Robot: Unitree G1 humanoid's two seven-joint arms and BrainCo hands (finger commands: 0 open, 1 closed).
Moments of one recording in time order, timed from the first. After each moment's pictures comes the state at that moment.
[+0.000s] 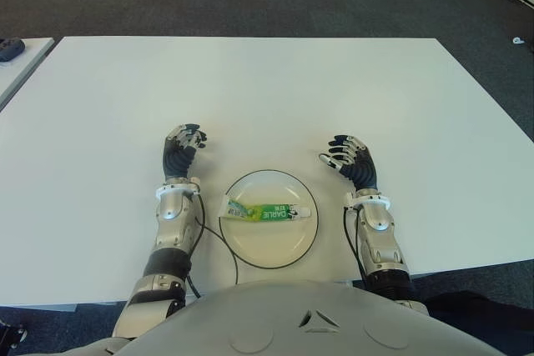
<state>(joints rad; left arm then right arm) -0.03 0.00 0.15 0.58 -0.15 -0.50 0.03 0.08 -0.06 -0.04 0.26 -0.08 -0.24 -0.04</state>
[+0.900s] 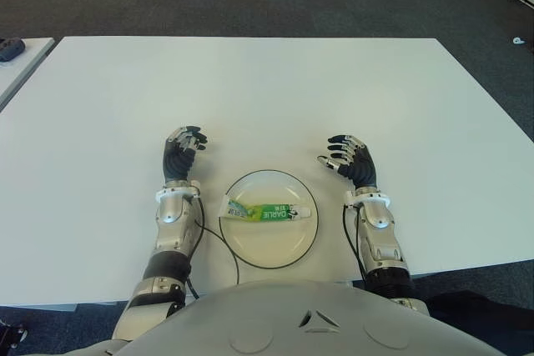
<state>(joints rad) -0.01 0.00 0.15 0.59 -0.11 -0.56 0.02 0.07 -0.06 -0.05 0.26 -0.05 -0.23 0.00</state>
